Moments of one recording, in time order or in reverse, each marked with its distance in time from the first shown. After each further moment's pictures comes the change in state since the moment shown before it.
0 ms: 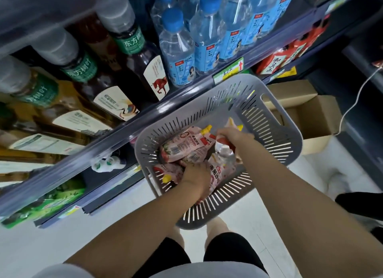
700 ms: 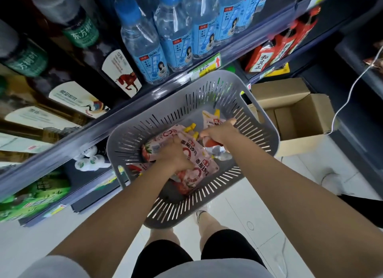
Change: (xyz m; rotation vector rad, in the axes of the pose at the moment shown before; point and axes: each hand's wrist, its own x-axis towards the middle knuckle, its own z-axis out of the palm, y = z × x) left_hand 0.036 -0.024 -0.024 -0.637 0.042 -0.397; right_hand 0.010 -0.012 -0.033 -0.559 0.003 -0.189
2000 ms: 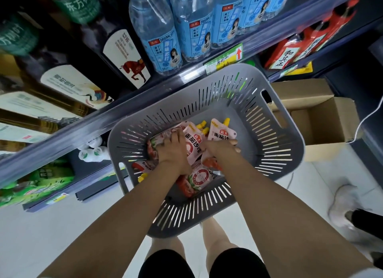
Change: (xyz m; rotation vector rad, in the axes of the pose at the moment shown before) left_hand 0.016 -0.011 0.014 0.359 0.070 -0.074; right_hand 0.028 0.017 0.060 0.050 -0.022 0.202
